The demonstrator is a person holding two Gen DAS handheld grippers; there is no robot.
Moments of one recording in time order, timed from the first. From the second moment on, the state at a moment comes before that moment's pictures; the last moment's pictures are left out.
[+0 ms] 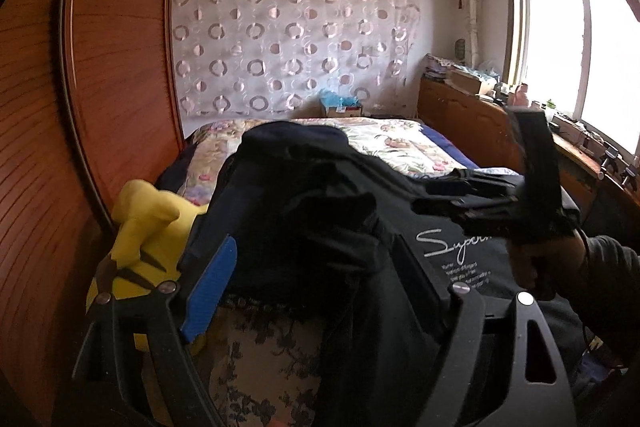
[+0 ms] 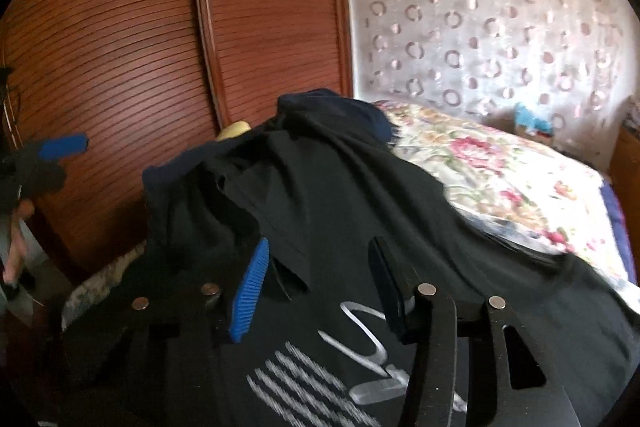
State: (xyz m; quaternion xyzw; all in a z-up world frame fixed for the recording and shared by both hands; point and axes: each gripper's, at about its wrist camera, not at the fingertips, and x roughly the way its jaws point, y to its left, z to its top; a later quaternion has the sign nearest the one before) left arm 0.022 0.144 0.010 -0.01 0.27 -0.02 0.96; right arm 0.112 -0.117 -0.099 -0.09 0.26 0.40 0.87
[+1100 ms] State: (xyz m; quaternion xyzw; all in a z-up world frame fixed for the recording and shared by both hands) left arm 0.014 0.133 -0.012 -0.02 0.29 -0.03 0.96; right arm 0.103 -0.147 -0.132 -0.09 0.30 0.48 0.82
